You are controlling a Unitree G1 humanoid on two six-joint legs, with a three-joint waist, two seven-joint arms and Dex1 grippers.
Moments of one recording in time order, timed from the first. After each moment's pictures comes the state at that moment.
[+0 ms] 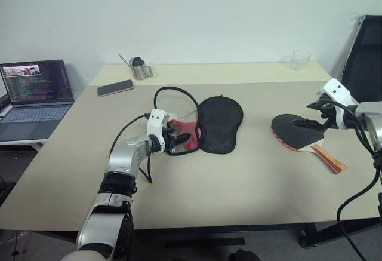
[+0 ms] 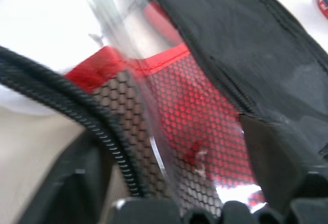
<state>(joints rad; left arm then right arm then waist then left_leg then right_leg) -0.73 0.39 0.04 0.41 -0.23 0.61 -0.66 -0.96 -0.88 0.06 0.67 0.04 0.49 0.99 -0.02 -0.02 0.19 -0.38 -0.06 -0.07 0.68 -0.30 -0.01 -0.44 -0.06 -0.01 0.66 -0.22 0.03</state>
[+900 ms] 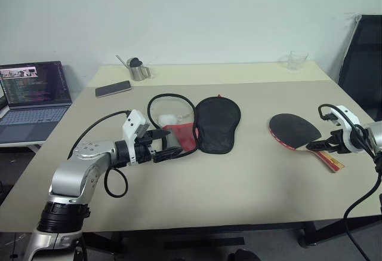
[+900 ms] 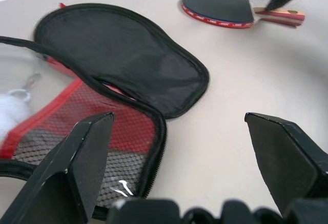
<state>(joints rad) -0.46 0.68 0.08 -0.12 -0.46 0.67 -0.95 -0.97 -0.89 0.15 0.81 -0.01 0.86 1.00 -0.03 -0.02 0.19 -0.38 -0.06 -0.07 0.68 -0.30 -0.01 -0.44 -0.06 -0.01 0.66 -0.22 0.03</state>
